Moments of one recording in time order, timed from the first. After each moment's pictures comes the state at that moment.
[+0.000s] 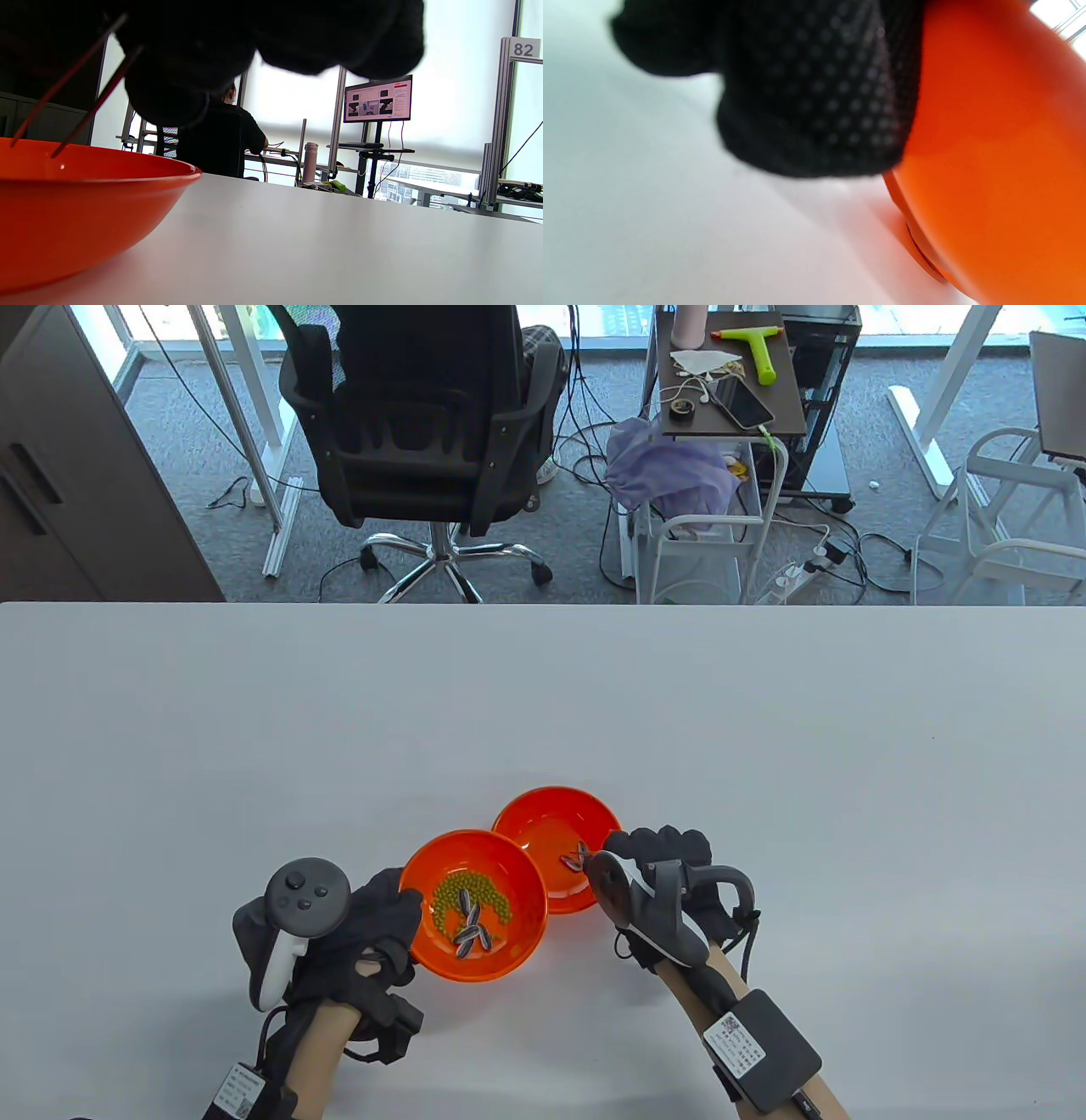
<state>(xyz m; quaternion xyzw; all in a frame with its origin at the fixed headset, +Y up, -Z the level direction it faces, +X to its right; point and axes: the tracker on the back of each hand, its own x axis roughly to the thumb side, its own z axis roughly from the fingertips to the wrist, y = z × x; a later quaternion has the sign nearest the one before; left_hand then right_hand) -0.235 -0.716 -0.231 -0.10 0.07 0.36 0.93 0.082 -0.700 -0.263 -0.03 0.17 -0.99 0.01</state>
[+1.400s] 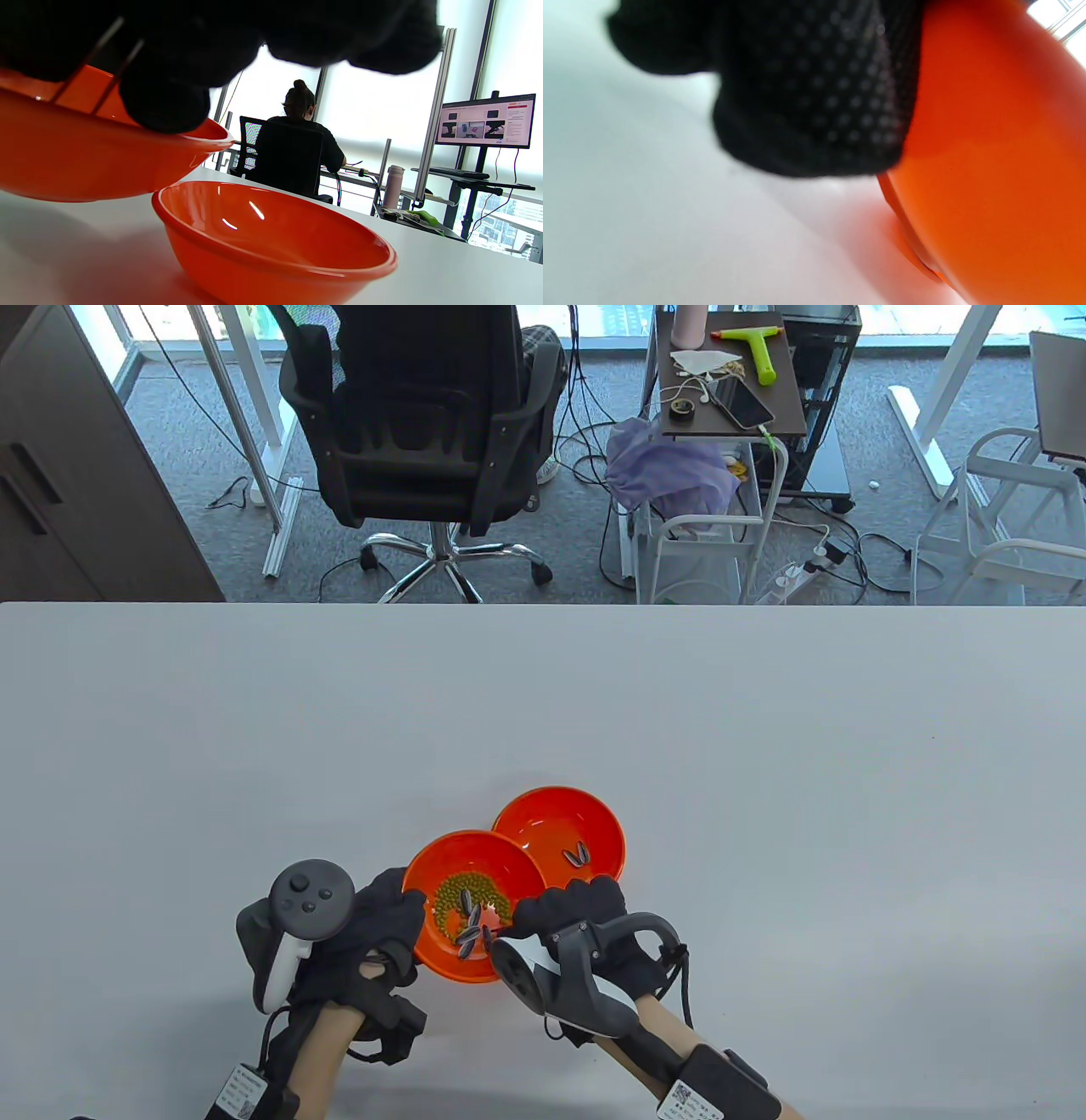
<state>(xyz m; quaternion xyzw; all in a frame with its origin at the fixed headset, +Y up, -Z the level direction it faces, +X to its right) -0.233 -0.716 -0.230 -0.09 0.06 0.35 0.93 -0.001 -0.679 -0.202 -0.17 0.16 -0.97 0.04</state>
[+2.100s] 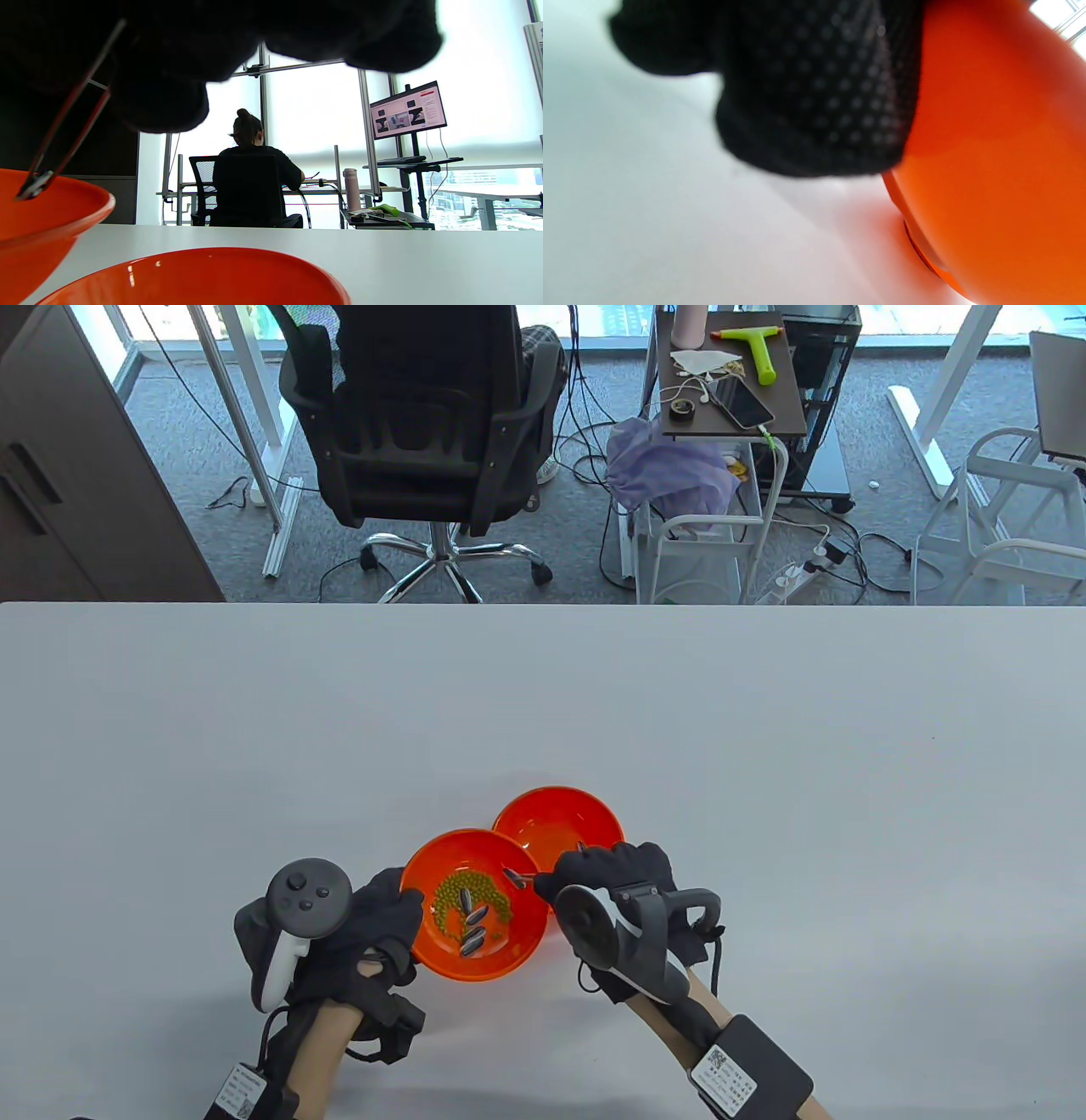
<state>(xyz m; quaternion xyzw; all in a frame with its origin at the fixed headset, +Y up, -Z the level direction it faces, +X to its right) -0.233 -0.715 -0.230 -0.10 0.07 0.36 0.93 0.055 -0.663 -0.233 -0.06 0.21 -0.97 -0.08</state>
